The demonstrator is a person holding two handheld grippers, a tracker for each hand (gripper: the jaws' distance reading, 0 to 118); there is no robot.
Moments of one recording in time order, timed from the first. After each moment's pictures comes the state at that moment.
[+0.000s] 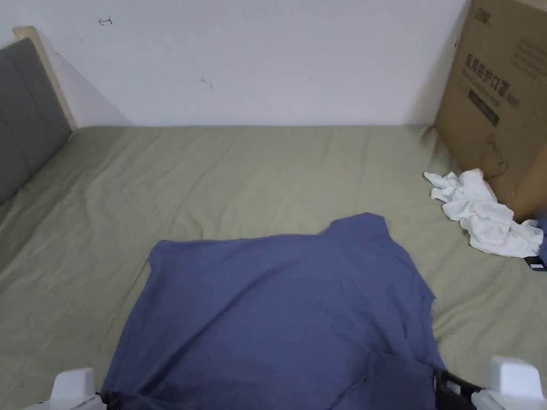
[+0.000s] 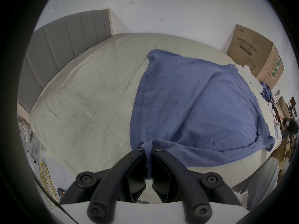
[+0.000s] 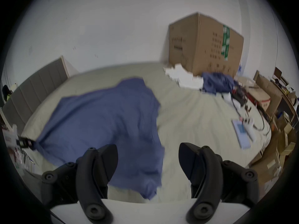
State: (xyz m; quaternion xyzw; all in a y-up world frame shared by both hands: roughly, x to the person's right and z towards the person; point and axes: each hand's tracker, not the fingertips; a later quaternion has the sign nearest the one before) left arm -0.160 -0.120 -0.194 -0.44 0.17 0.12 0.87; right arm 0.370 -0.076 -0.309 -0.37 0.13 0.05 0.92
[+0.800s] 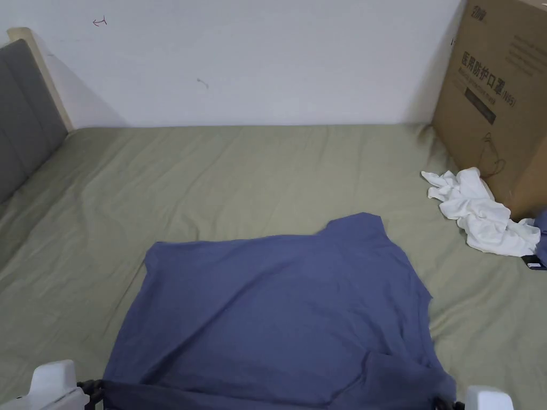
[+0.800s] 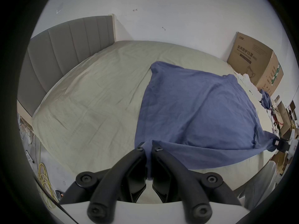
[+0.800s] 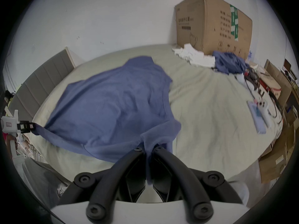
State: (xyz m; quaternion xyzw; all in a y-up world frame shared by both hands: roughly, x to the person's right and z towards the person) left arm -0.172 -0.096 -0.195 -0.41 0.18 0.12 0.89; right arm 0.363 -0.078 -0.299 -0.39 0.18 0.03 0.90
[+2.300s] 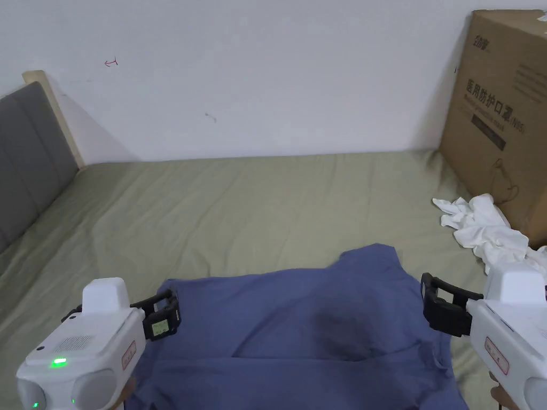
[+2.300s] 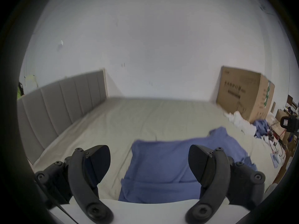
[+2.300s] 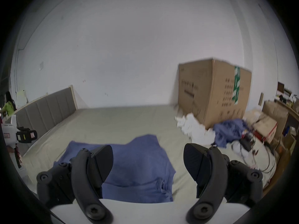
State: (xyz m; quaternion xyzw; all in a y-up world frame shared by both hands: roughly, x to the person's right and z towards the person) left arm -0.118 0.036 -0.286 -0.17 0.18 0.04 0.97; right arm 0.311 0.061 -0.374 -0.15 0.17 0.03 0.97
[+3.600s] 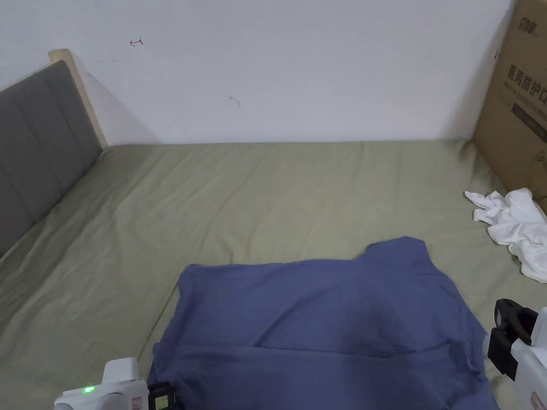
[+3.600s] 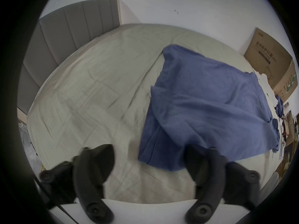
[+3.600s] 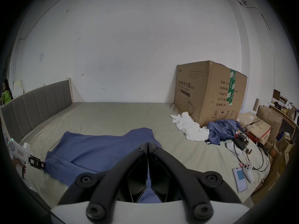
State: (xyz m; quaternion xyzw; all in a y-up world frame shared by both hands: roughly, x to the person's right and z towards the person) left arm -0.212 -0.152 -0.294 -0.48 0.21 0.14 0.84; right arm 0.306 0.023 -0.357 -0.18 0.15 0.06 0.97
